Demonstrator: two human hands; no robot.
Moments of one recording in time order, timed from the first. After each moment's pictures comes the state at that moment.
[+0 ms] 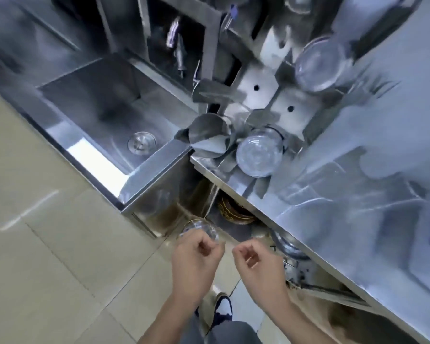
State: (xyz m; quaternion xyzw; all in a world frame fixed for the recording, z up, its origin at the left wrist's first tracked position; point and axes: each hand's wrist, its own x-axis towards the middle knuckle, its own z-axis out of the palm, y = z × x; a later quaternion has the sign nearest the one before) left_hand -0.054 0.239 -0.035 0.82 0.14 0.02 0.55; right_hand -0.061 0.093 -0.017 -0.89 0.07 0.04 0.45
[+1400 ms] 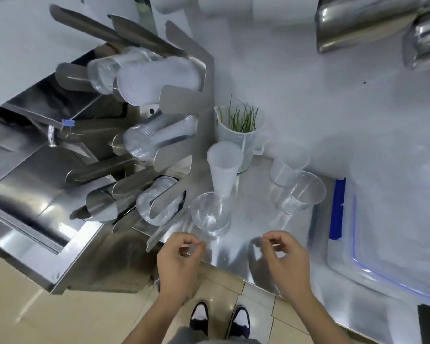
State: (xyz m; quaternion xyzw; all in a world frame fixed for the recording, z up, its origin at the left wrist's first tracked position) left_hand 0.010 0.066 0.052 0.82 0.09 -0.01 0.56; right_hand -0.040 -0.142 0.049 -0.82 0.22 -0.14 0.51
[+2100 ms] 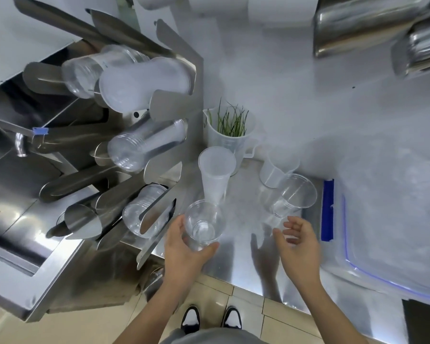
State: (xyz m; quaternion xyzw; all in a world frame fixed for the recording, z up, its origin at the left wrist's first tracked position) left_hand 0.050 0.056 0.041 0.82 0.04 -0.09 0.57; right_hand -0.015 -0.169 0.051 -0.78 0.33 -0.18 0.50
